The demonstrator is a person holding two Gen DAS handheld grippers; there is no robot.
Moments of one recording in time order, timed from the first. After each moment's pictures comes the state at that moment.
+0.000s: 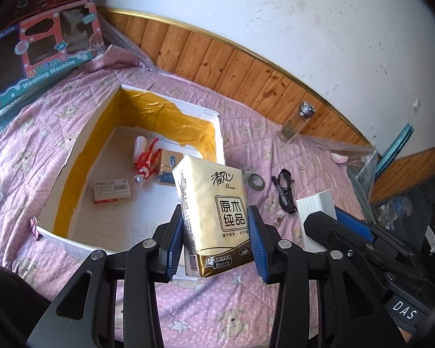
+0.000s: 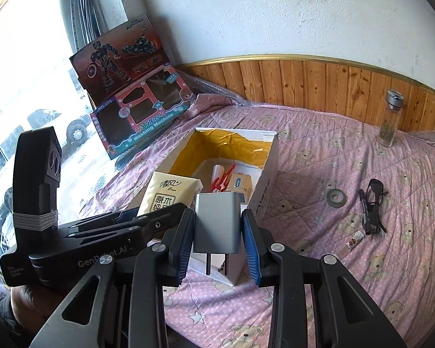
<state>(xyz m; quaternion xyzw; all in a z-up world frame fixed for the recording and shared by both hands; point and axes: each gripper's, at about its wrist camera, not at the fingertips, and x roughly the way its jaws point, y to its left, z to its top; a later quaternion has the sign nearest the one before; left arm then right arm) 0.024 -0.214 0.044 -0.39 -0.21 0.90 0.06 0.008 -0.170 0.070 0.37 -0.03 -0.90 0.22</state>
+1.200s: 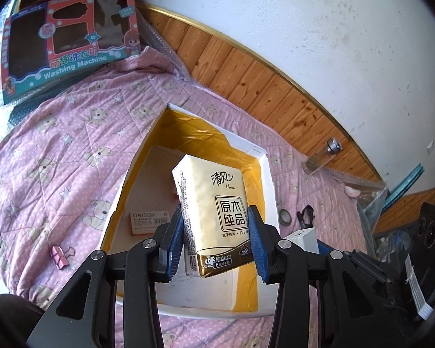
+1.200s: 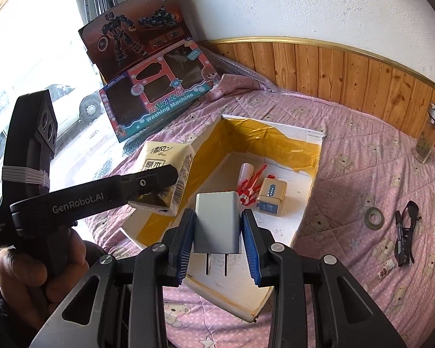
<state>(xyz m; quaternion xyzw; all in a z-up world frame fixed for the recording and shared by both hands) -0.016 -0.307 0.037 -0.38 -0.26 0.89 0.01 -0.054 -0.240 0.045 0.40 0.01 -0.87 0.27</state>
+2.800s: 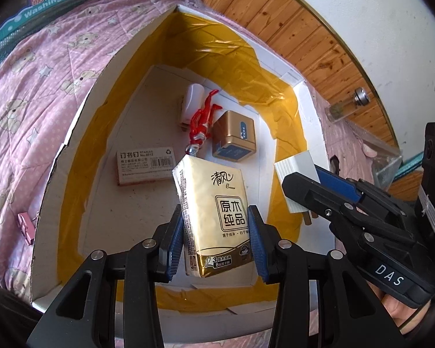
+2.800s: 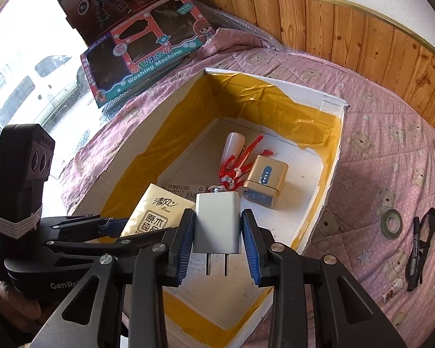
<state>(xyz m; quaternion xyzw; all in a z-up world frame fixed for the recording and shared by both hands) -0.055 -0.287 -0.059 -0.52 -0.26 0.81 0.04 -0.129 -0.251 -0.024 0.49 0.05 -0.82 0.28</state>
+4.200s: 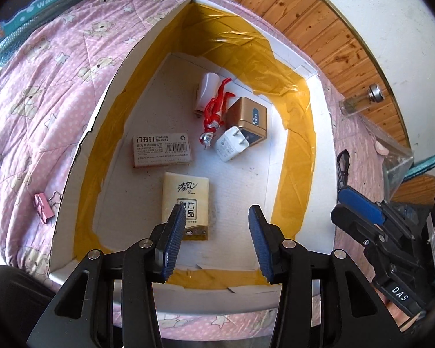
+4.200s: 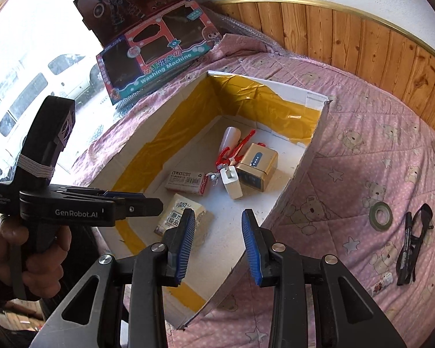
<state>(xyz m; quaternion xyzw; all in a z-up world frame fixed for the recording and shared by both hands) -0.048 -0.290 -0.045 -0.56 -0.26 0.79 0.01 -0.098 -0.203 -0.007 0.47 0.03 -0.82 0.32</state>
